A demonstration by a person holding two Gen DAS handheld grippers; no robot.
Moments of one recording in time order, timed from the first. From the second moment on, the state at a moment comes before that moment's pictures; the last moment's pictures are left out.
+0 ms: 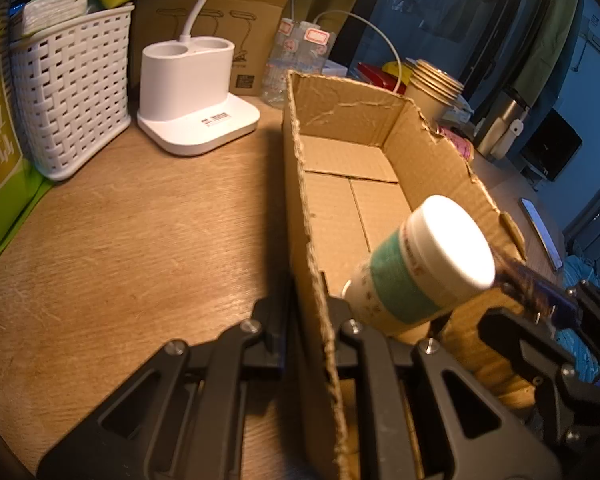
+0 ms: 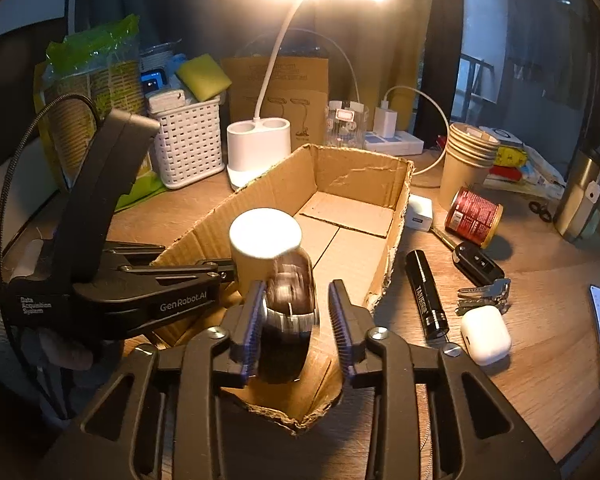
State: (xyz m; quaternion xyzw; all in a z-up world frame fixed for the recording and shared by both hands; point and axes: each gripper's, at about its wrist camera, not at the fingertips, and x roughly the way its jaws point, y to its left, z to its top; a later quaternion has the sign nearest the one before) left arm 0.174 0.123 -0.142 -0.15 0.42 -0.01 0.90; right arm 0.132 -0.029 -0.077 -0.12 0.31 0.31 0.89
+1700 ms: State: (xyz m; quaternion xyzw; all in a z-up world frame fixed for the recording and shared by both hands) left arm 0.174 0.122 -0.141 -0.15 0.42 -0.01 0.90; right arm 0.222 -0.139 -0.120 -0.06 0.38 0.15 0.91
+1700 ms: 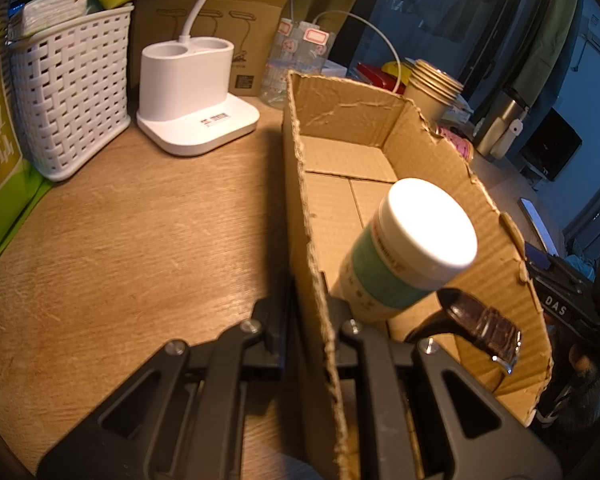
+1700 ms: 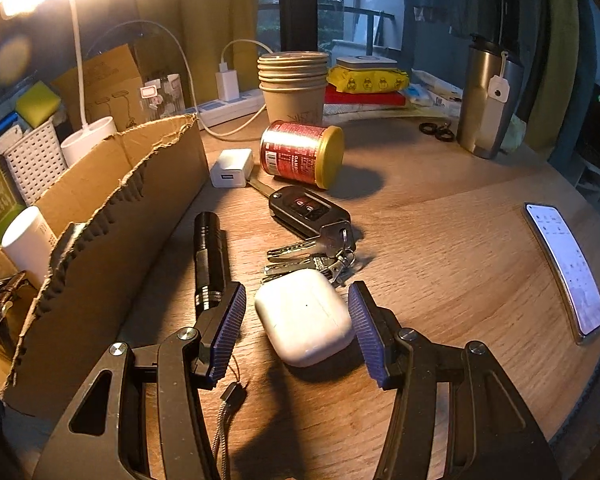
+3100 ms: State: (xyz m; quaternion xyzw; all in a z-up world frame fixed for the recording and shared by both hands) left arm 0.173 0.122 -0.141 -0.15 0.42 -0.01 0.90; right arm 0.202 -0.126 -0.095 -0.06 0.35 0.18 0.92
